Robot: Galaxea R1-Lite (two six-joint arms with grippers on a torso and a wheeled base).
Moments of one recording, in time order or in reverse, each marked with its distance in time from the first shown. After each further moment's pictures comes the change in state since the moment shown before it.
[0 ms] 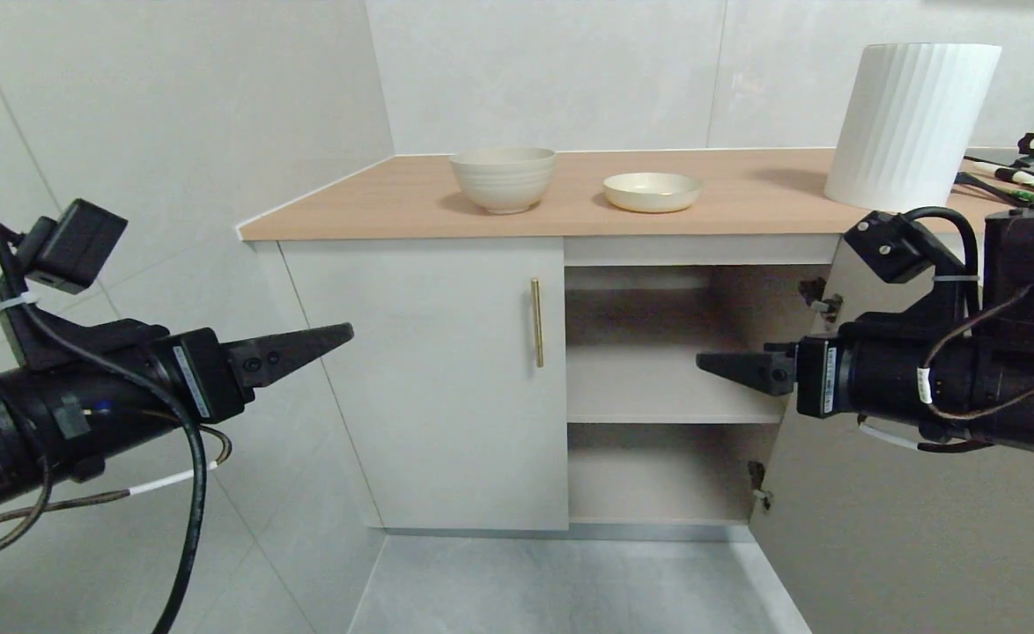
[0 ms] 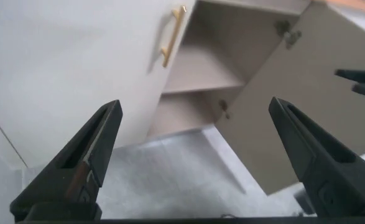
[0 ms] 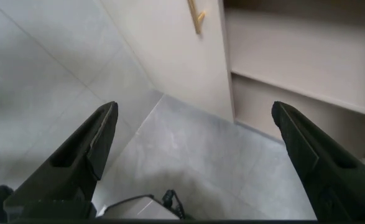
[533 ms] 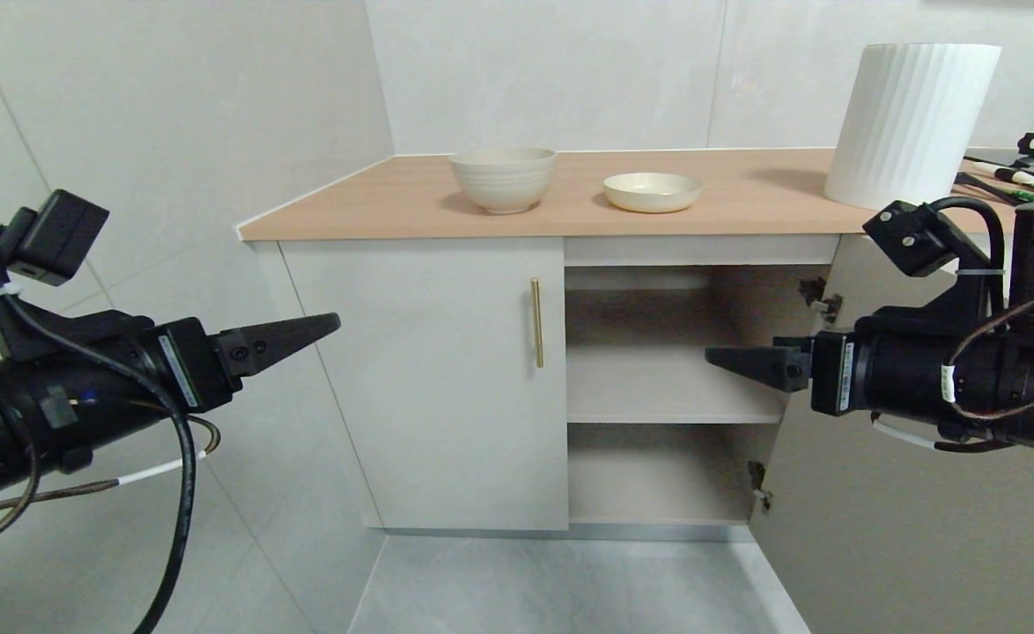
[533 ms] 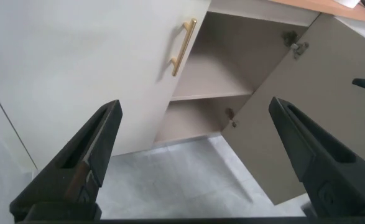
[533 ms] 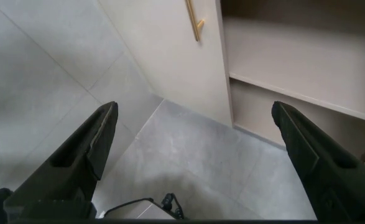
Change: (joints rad) left arm 0.024 -0.005 -0.013 0.007 0.005 0.003; right arm 0.008 -0.029 0.006 0.002 -0.003 -0.001
